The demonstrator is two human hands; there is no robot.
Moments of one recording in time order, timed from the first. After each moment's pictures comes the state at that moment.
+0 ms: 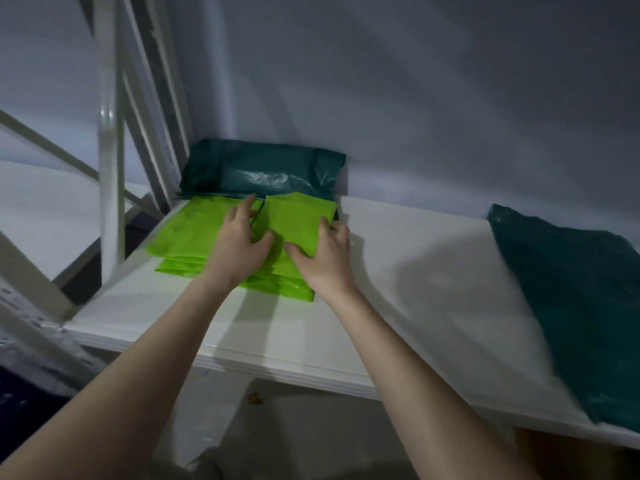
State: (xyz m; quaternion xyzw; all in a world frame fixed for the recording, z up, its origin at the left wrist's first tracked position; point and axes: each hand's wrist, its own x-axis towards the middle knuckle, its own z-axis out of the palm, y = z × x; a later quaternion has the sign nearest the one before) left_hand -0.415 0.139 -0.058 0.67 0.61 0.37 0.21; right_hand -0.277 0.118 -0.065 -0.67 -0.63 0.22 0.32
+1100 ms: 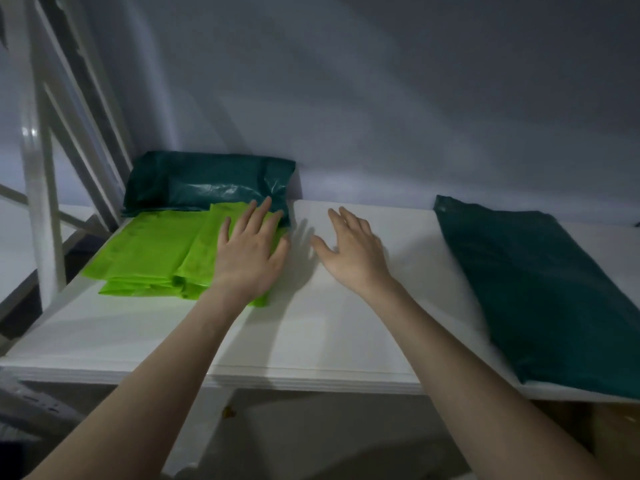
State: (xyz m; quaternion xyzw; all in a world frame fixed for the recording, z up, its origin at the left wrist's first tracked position) left_hand -0.346 0.123 -0.053 0.79 0.58 0.20 0.00; right_hand -0.183 0.099 -0.034 -0.71 -0.68 0.07 0.19
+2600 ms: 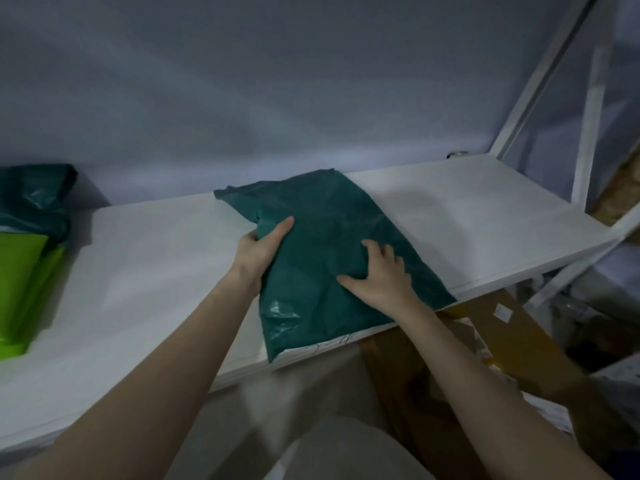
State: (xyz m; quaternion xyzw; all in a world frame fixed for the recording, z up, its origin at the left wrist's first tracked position) left_hand -0.045 0.041 -0.046 0.46 0.45 0.32 0.69; right_hand 0.099 -0.077 -0.067 -0.87 -0.44 0.15 0.20
